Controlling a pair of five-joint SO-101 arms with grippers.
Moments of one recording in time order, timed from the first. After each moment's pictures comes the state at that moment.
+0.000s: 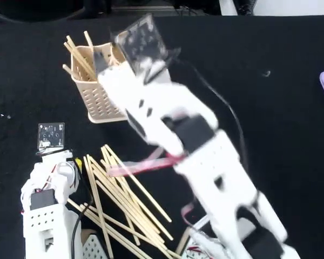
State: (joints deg) left arm -19.8 -77.1 91.9 43.1 -14.0; right arm -37.7 -30.4 12.4 45.8 7.3
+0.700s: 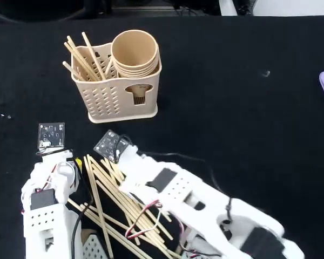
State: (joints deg) left arm -19.8 -77.1 91.9 43.1 -14.0; right arm -49.3 -25.5 64.8 36.1 7.2
